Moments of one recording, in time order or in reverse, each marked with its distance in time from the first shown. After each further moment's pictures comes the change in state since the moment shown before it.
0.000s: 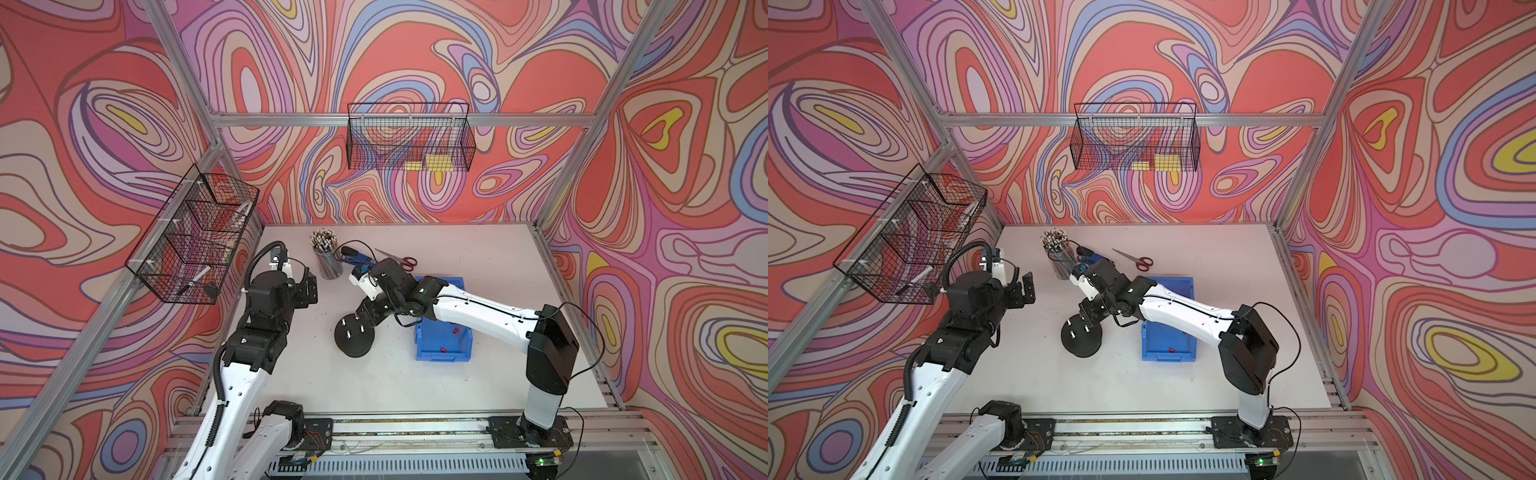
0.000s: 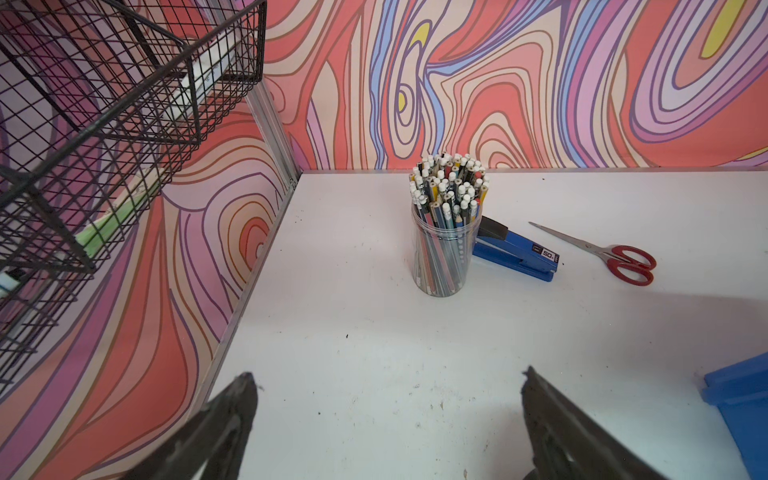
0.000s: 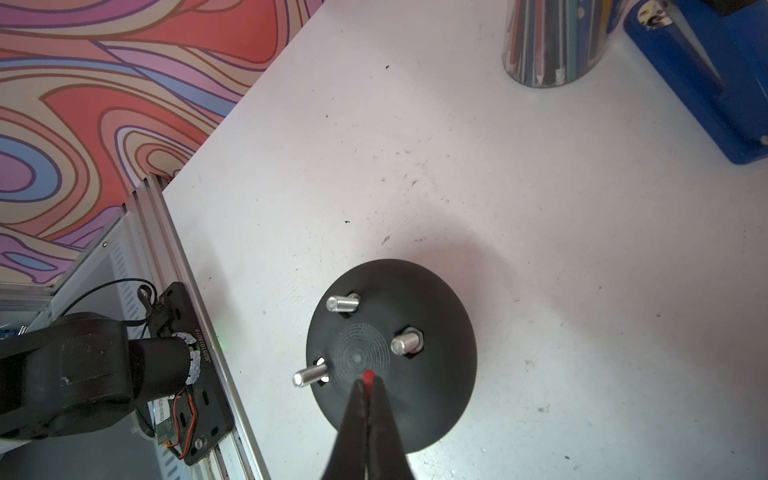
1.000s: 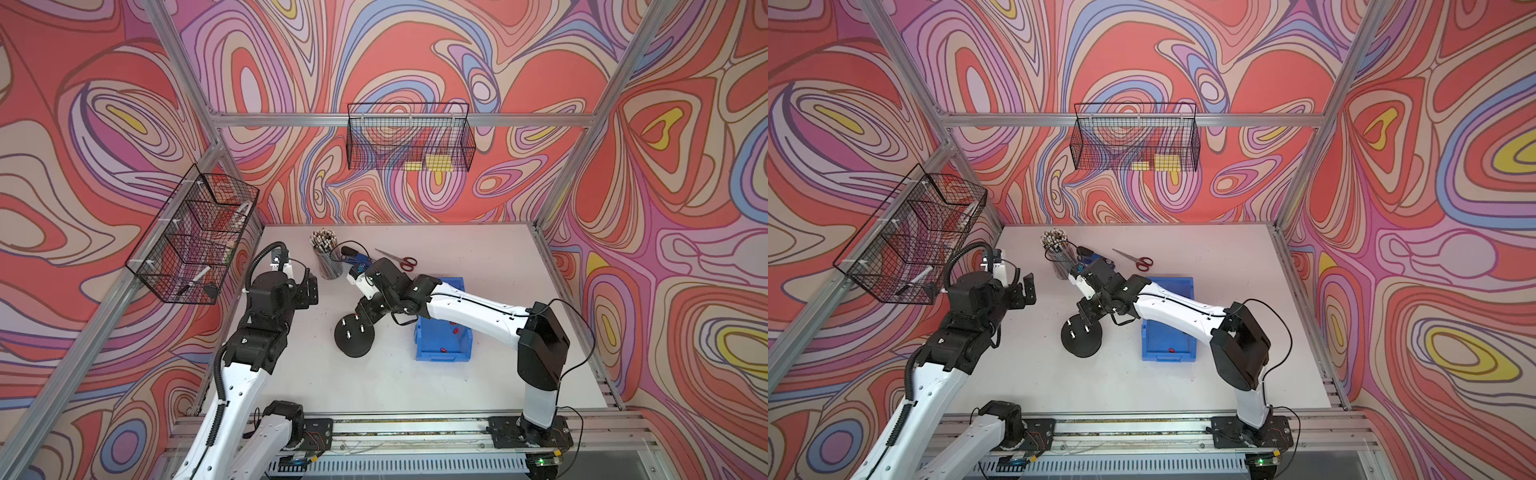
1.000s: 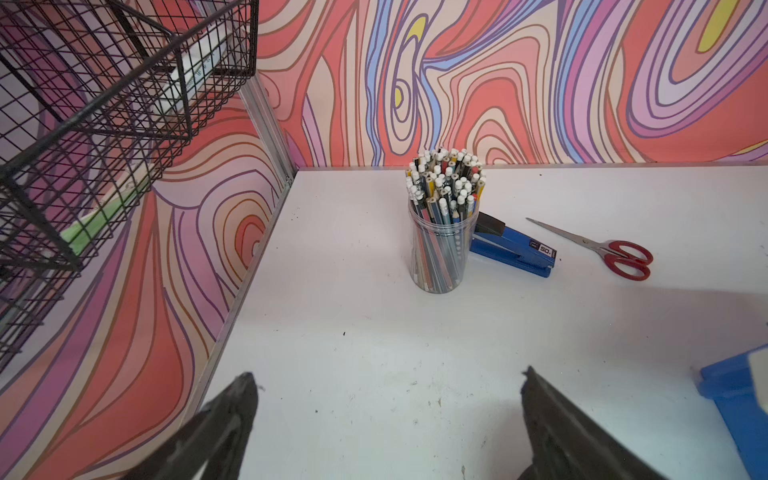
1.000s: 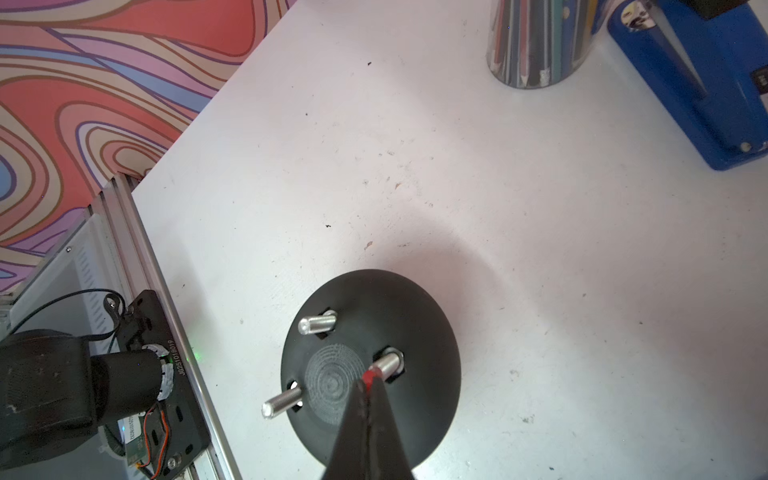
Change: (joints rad) left arm 0.000 0.000 -0.007 0.000 0.009 0.000; right arm 0.000 0.053 0.045 -0.023 0.036 -0.016
